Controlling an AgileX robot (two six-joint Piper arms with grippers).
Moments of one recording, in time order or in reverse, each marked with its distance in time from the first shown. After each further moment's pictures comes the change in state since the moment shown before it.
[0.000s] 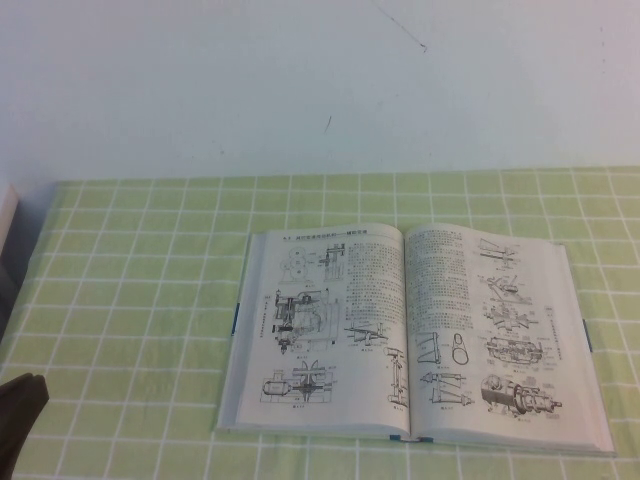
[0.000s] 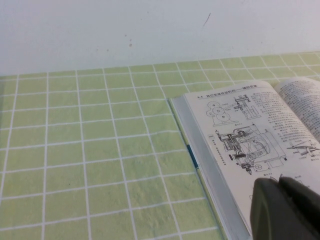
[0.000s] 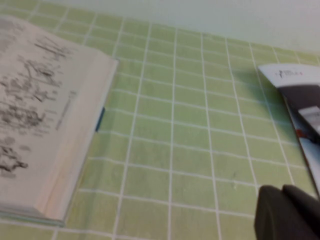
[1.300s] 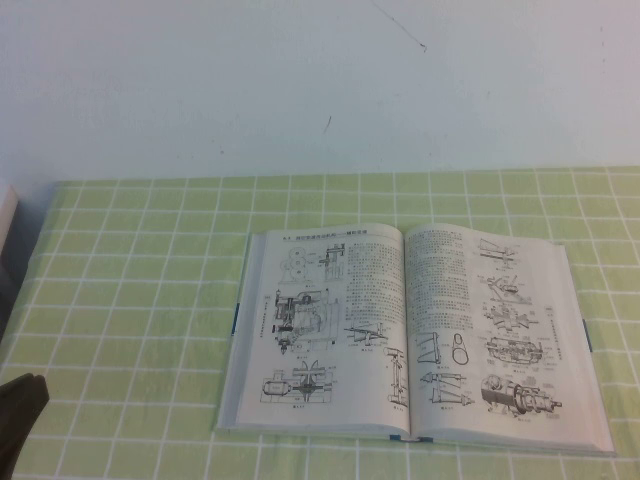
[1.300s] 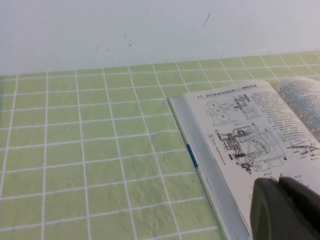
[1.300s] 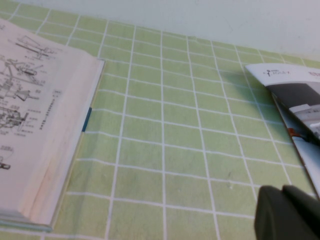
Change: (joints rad) right arm -0.003 -0.123 0.127 -0.072 -0.065 0.069; left arm 0.001 -0.002 0.000 0.000 0.000 0.002
